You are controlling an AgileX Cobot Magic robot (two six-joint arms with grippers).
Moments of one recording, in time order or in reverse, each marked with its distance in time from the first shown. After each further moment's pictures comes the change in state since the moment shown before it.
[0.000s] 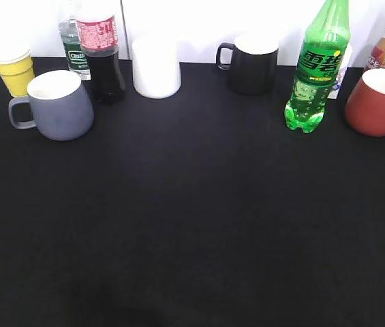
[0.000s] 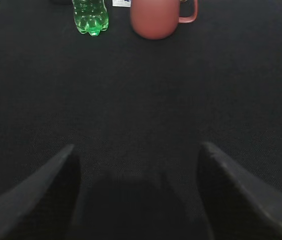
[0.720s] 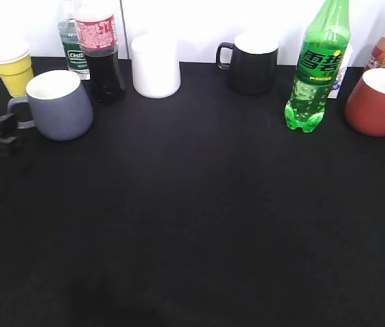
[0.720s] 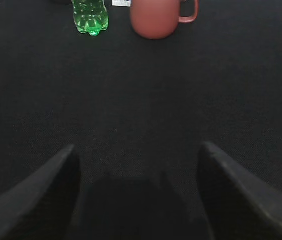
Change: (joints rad) left arm -0.017 1.654 0.045 0.047 -1.501 0.000; right arm 0.000 0.000 0.000 0.000 0.000 0.000
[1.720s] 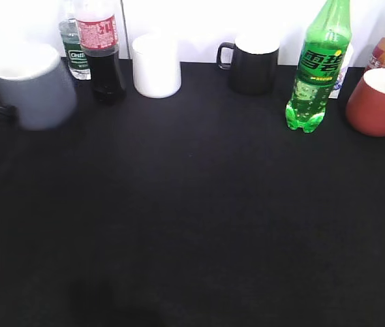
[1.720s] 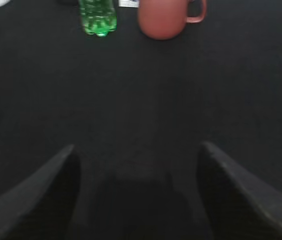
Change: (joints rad) left arm 0.038 -0.068 -0.046 0.157 -0.110 0.001; right arm 0.001 0.000 0.000 0.030 -0.002 0.000
